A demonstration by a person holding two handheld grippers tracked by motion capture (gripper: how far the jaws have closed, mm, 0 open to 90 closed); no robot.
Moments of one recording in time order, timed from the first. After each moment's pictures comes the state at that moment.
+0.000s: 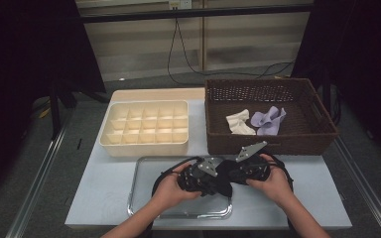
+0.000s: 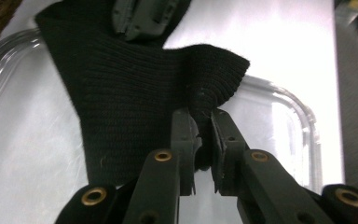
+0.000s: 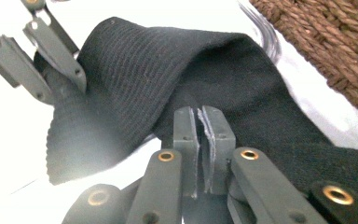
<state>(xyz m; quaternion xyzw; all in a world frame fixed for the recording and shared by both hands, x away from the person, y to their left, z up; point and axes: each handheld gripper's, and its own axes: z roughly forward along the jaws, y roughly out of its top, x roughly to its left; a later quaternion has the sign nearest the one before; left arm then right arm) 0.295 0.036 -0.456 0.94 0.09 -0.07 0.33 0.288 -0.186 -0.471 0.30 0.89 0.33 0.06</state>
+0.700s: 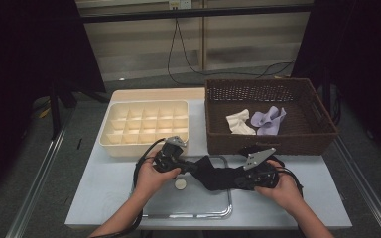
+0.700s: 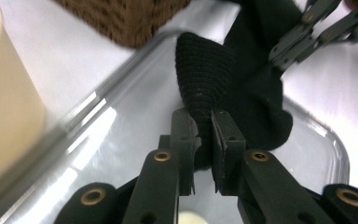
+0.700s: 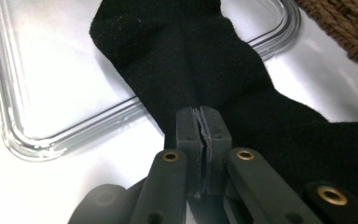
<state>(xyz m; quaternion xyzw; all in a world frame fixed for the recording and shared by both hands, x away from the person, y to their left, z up) 0.338 0.099 -0.448 0.89 0.26 -0.06 0.38 0.266 -0.202 -0.469 0.28 0.90 0.33 0.05</state>
